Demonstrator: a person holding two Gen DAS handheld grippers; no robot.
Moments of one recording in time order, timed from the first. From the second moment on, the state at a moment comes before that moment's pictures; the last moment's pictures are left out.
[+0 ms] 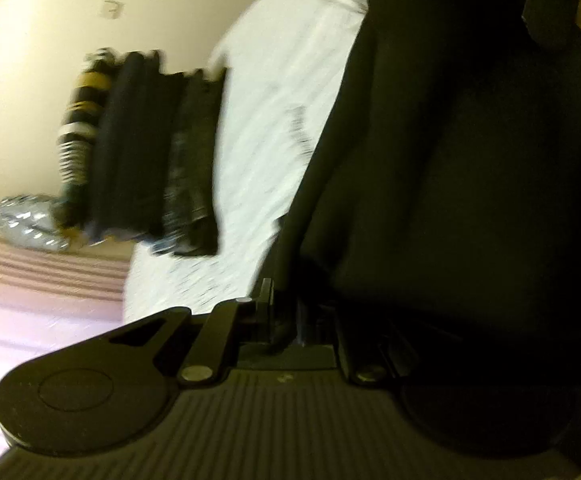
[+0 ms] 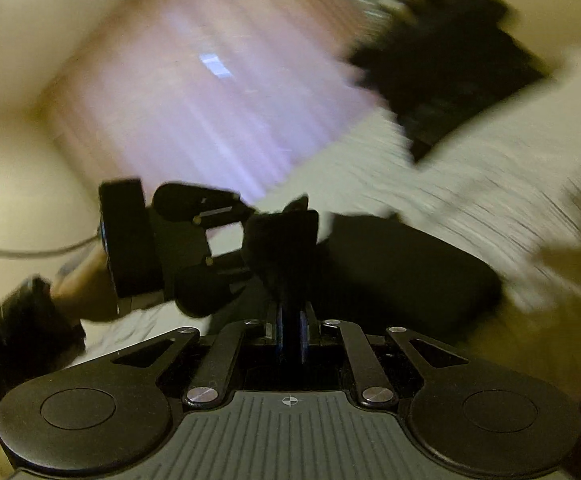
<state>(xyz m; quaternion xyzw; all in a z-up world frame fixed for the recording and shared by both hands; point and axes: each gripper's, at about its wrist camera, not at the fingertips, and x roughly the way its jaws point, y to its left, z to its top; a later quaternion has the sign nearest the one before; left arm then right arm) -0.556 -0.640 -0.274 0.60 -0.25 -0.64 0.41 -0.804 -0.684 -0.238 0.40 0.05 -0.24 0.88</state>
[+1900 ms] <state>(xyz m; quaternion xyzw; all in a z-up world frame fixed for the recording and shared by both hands) -0.377 -0.583 -0.221 0.32 0.14 -0.63 0.69 -0.779 -0.692 -0.194 0.22 0.11 -0.30 0.92</state>
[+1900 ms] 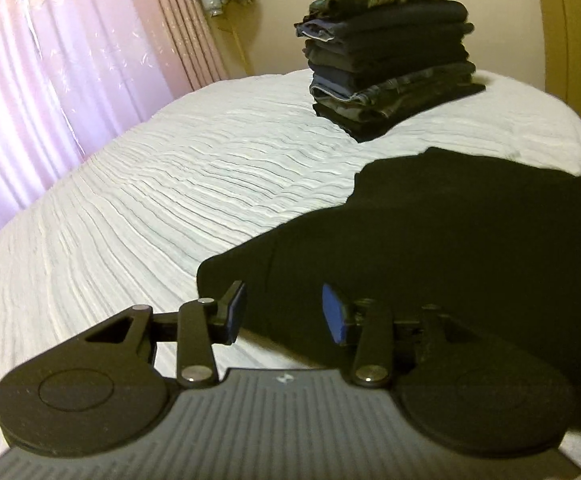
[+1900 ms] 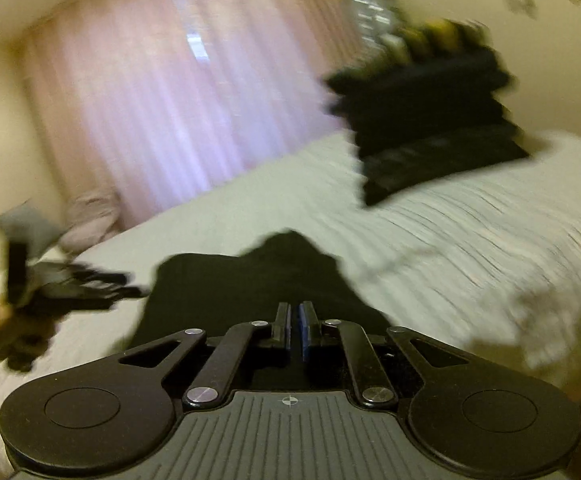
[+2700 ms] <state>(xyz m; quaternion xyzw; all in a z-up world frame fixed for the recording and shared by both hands) -0.386 -0.540 -0.206 0.27 0.14 -0.61 0.73 -0.775 -0.708 -0.224 0.26 0.19 -0.24 0.92</state>
